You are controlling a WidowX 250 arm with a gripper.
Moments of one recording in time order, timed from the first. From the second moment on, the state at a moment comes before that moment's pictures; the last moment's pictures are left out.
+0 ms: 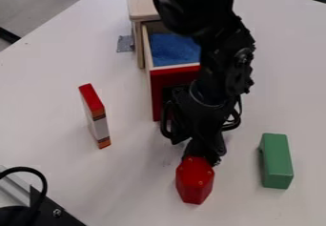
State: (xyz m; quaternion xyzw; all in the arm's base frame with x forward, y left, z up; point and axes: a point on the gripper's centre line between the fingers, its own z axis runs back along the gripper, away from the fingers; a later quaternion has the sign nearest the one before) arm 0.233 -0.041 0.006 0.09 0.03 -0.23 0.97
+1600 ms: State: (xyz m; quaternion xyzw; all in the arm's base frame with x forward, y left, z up) arm 0.253 0.013 0.117 0.02 -0.07 -0.14 0.99
